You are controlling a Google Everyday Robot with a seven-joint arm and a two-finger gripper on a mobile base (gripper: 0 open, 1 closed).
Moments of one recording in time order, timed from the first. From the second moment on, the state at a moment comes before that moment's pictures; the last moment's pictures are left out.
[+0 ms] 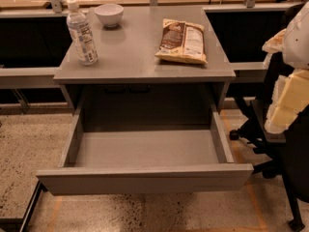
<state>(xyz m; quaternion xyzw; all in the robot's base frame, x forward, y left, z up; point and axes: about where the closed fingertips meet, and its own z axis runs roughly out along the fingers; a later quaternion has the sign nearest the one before) 0.438 -0.217 0.976 -0.60 0.78 -0.03 0.16</state>
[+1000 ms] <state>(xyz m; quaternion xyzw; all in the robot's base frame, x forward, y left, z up) 0.503 -0.165 0.995 -0.61 0.75 0.03 0.25</state>
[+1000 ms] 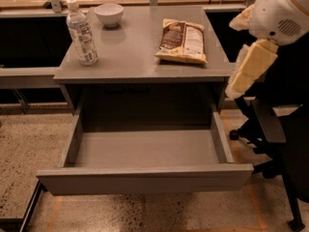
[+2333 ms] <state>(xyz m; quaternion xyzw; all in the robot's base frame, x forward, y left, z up) 0.591 -0.076 1.030 -0.62 0.70 0.12 0.34</state>
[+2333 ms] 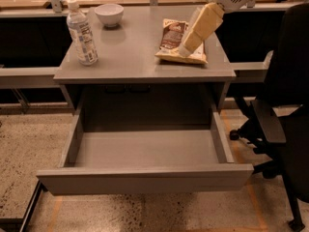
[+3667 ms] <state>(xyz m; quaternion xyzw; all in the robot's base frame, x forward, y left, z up) 0.757 0.105 0.949 -0.57 0.63 0.31 0.44</state>
